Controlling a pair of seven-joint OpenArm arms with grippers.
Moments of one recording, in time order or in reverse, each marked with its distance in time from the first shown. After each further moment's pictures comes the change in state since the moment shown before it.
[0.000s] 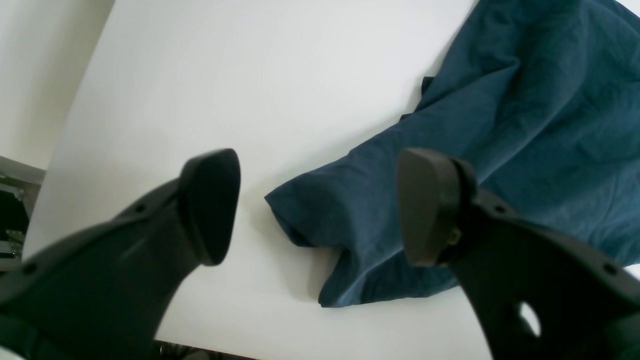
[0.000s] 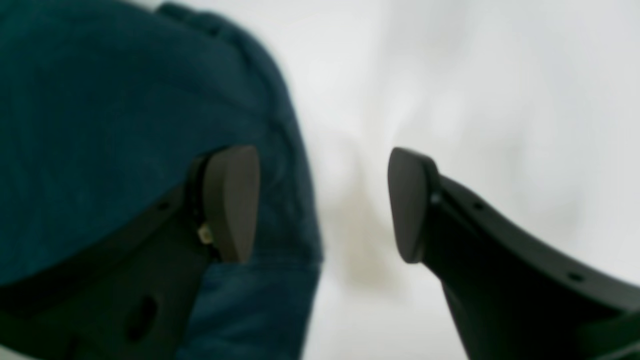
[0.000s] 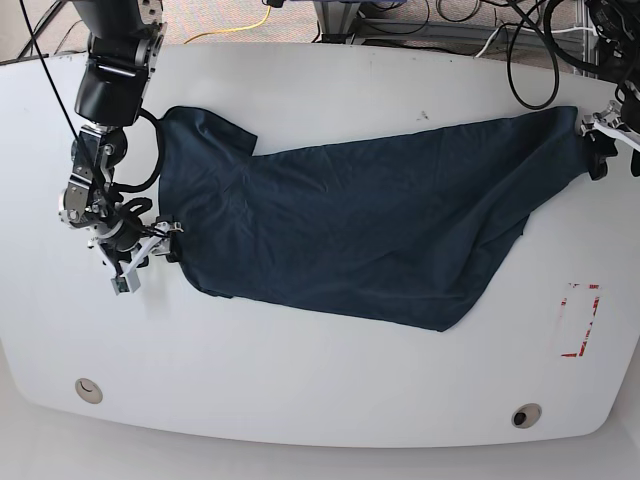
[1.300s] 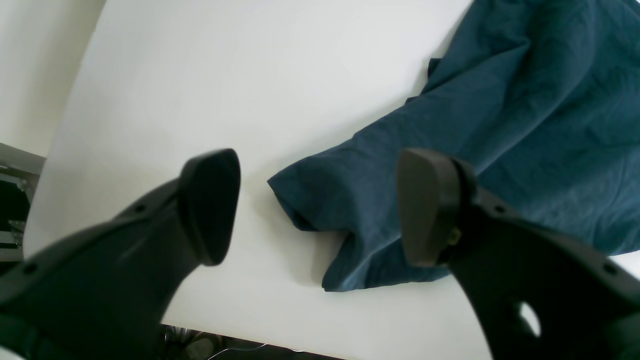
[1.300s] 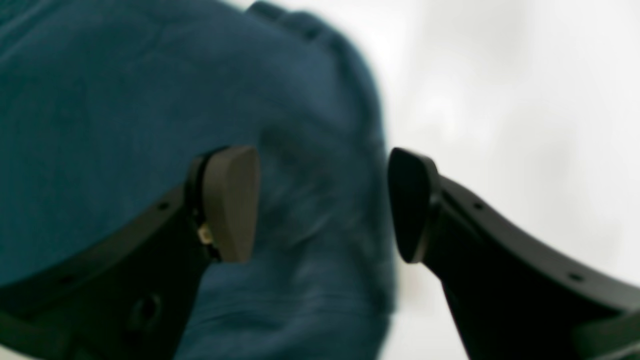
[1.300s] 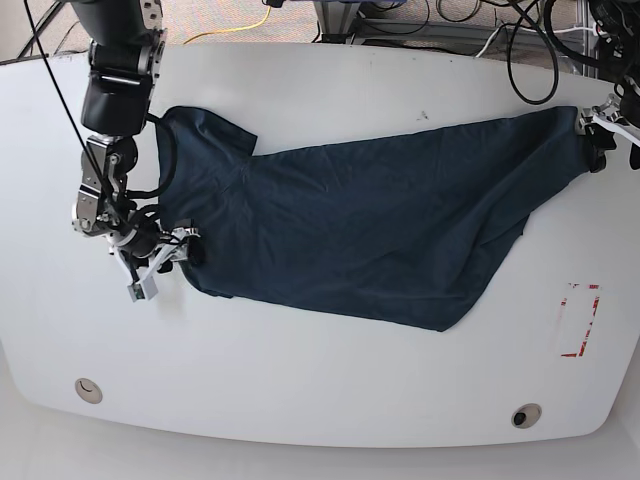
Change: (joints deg) left arm 1.6 -0.2 0.0 0.0 0.0 0.0 0.0; right arm 2.8 0.3 -3.9 -4.3 5.3 0.7 0.3
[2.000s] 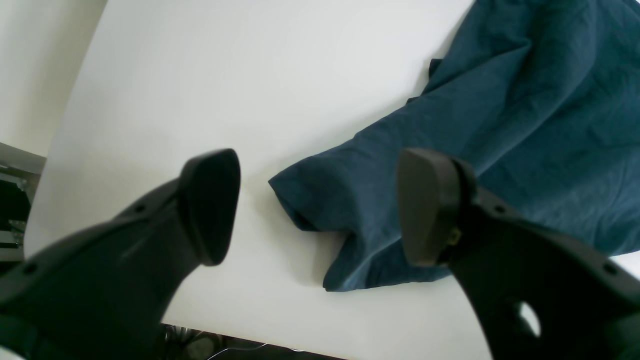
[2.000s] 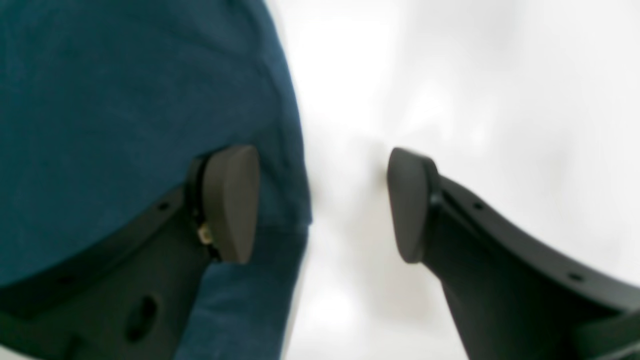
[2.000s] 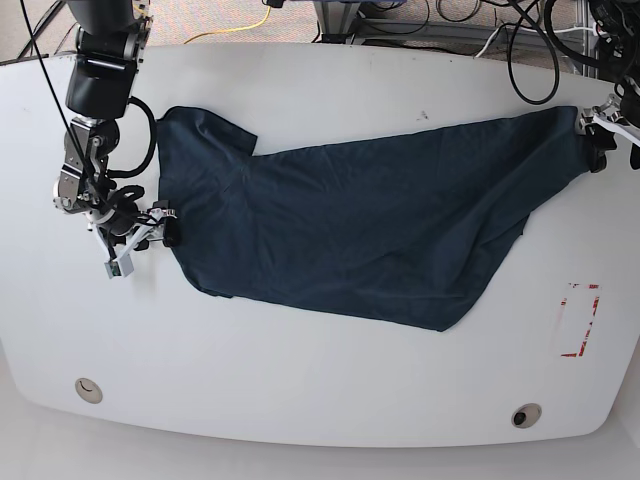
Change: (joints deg) left arm 0.0 -0.1 0.7 0.0 0.0 0.0 0.0; right arm -4.7 3.0 2.7 0.0 0.9 0.1 0.7
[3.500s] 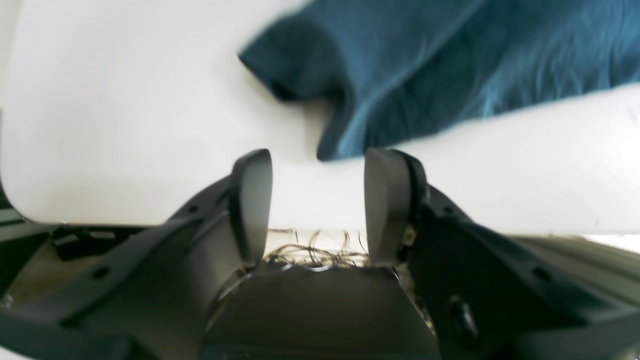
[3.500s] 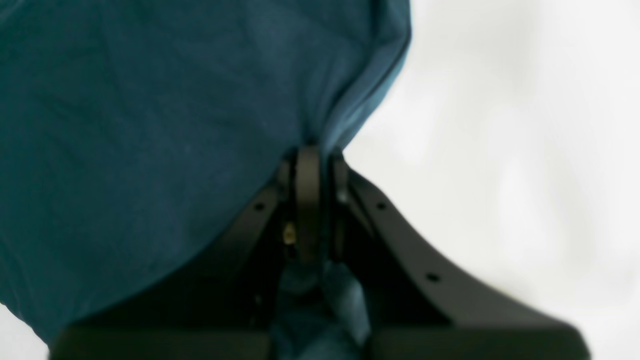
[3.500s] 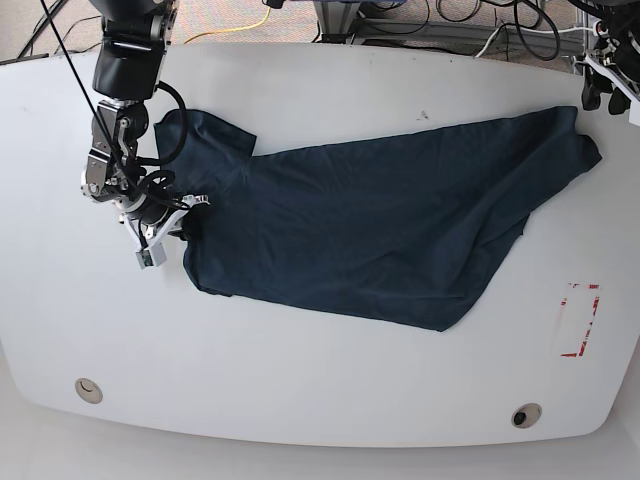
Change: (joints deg) left arm 15.3 -2.2 -0.9 -1.7 -4.4 -7.1 -0.1; right arm -4.5 -6.1 0.0 6.9 0.0 0.1 -1.1
